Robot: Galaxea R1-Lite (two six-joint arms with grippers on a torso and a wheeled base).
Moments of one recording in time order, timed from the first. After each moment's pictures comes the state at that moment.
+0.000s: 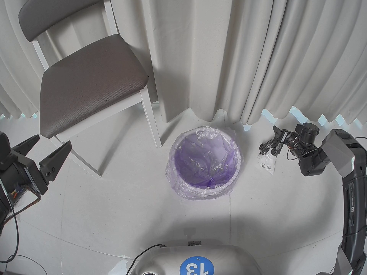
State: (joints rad) left arm -0.45 0.95 -0.48 -0.42 0.22 0.00; right arm -0.07 2.61 -1.47 -1.08 0.01 0.31
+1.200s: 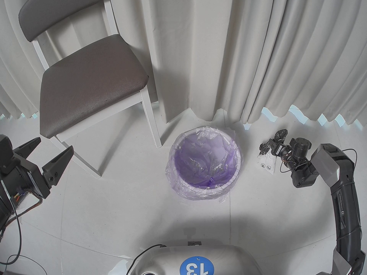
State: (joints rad) left arm -0.45 0.96 -0.47 -0.42 0.22 0.03; right arm -0.08 2.79 -1.55 -1.12 0.03 0.35
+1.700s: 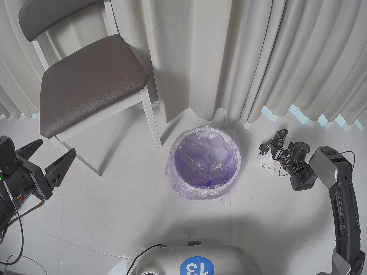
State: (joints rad) left arm -0.45 0.97 -0.46 -0.42 0.22 0.03; right arm -0.08 2.81 -1.53 -1.13 0.06 0.35
